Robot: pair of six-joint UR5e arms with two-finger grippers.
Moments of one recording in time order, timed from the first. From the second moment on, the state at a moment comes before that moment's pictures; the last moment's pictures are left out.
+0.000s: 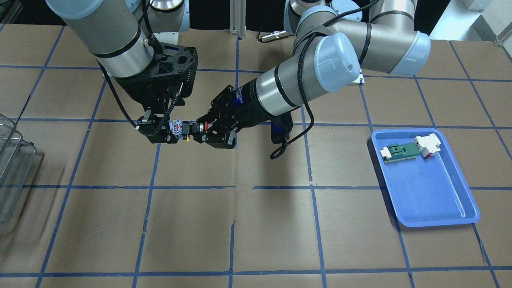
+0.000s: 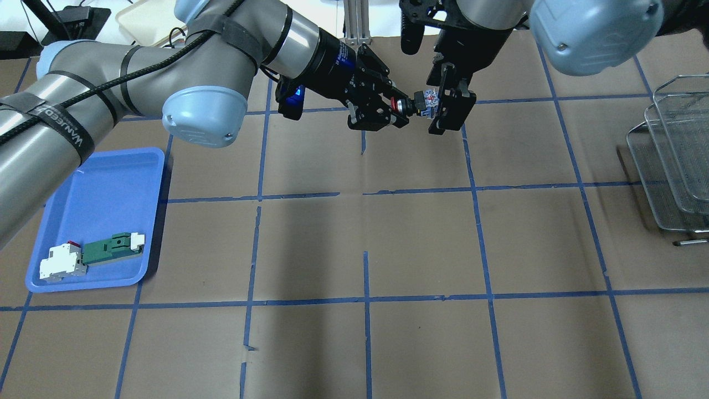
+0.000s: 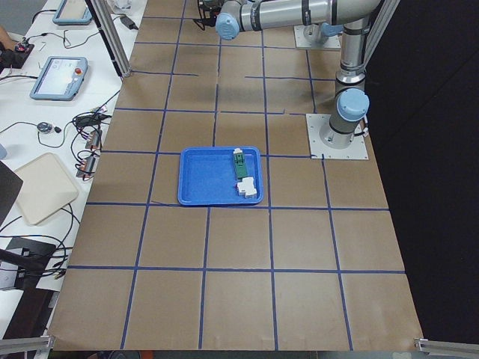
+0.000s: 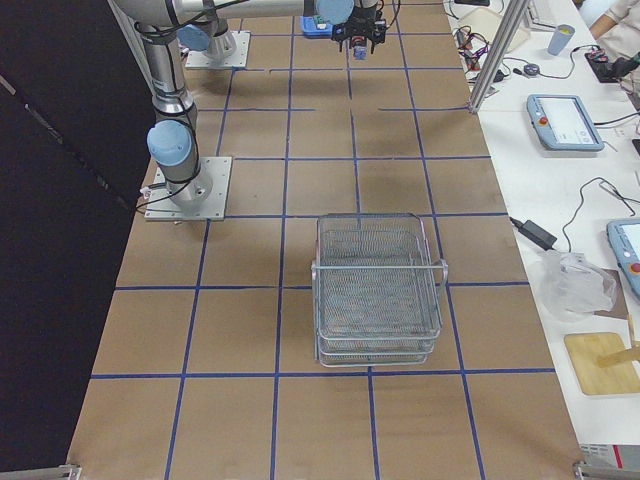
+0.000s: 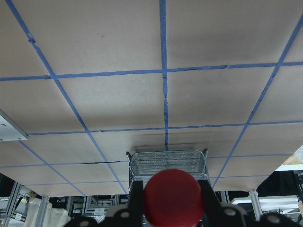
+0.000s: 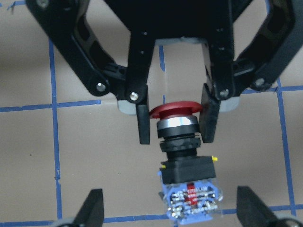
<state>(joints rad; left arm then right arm) -1.77 -1.84 -1.58 -1.13 0.76 -1.78 1.69 -1.42 1.44 -1.62 -1.35 -1.38</state>
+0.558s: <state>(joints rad) -1.77 -1.84 -1.58 -1.13 0.76 -1.78 1.70 -1.41 1.44 -1.62 -1.35 -1.38</state>
